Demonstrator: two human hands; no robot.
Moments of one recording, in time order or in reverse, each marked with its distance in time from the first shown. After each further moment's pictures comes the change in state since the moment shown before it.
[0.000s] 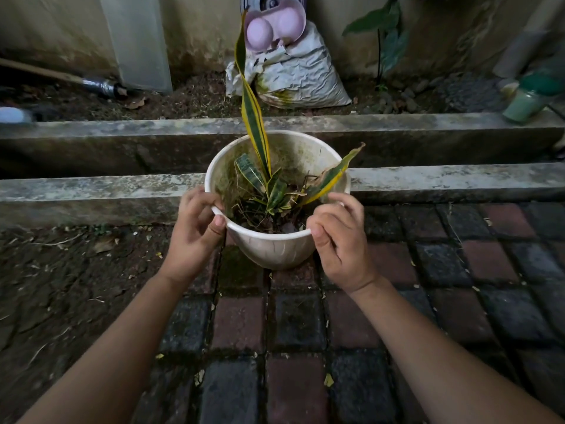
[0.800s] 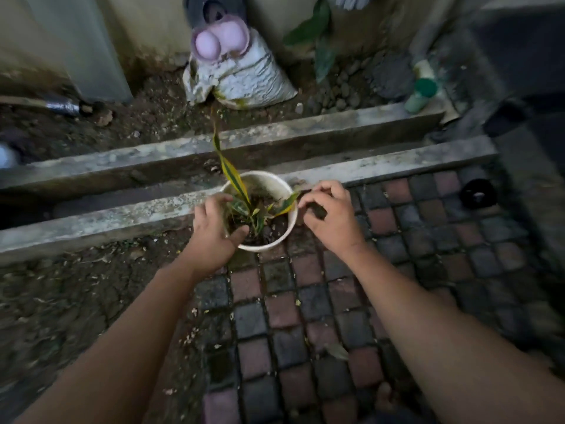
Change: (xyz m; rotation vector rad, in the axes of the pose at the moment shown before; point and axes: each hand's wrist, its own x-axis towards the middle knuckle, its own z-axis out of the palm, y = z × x) left_hand 0.032 0.293 -0.045 0.406 -0.379 -0.359; right_hand 0.180 -0.141 -0.168 -0.142 -0.287 0.675
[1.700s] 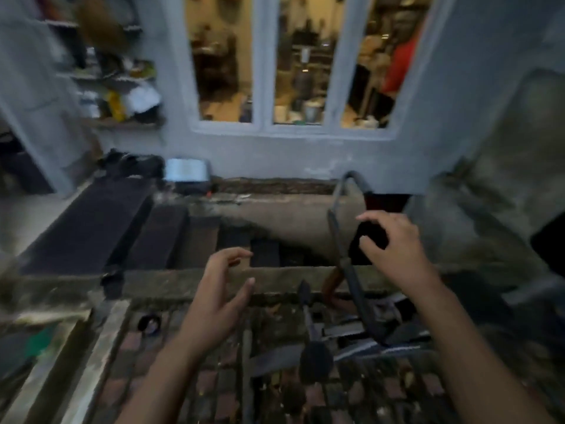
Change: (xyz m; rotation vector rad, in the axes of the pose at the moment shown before) left_hand -0.432 0.703 0.061 -0.236 -1.033 1.310; right_hand -0.490 -0.381 -0.758 -0.456 1.060 1.190
